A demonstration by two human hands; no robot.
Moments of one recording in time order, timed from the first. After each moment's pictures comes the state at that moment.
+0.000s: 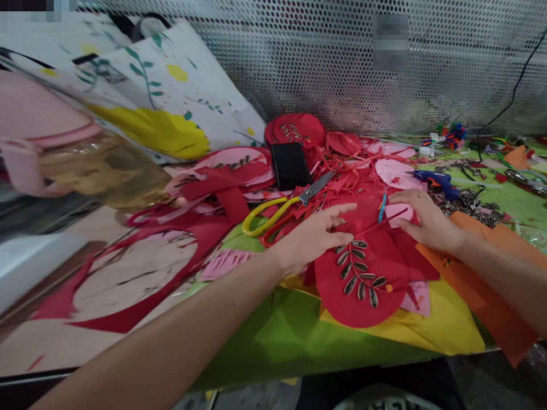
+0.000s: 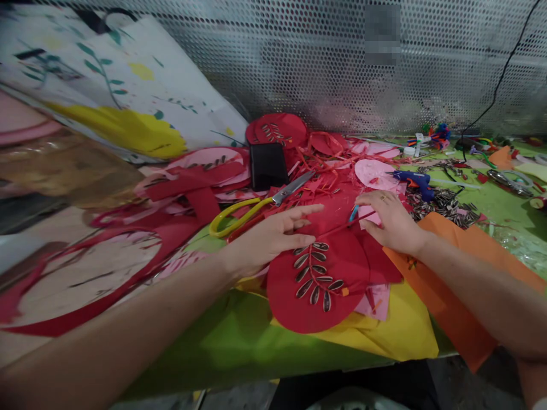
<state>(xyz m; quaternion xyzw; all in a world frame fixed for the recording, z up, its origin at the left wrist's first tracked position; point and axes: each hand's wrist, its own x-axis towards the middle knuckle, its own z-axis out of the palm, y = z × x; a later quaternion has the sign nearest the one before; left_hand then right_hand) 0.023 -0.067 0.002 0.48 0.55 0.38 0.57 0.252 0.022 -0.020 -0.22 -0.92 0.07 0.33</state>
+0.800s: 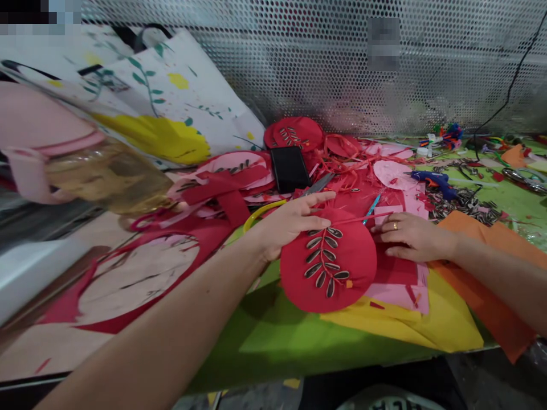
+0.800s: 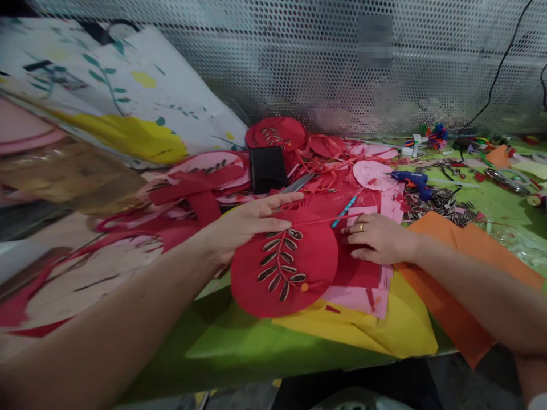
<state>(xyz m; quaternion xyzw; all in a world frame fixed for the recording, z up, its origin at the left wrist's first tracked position) -0.003 -0.061 0.025 0.40 0.55 0.41 0.61 0.244 0.016 -0.024 -0.06 -0.99 0.07 0.12</state>
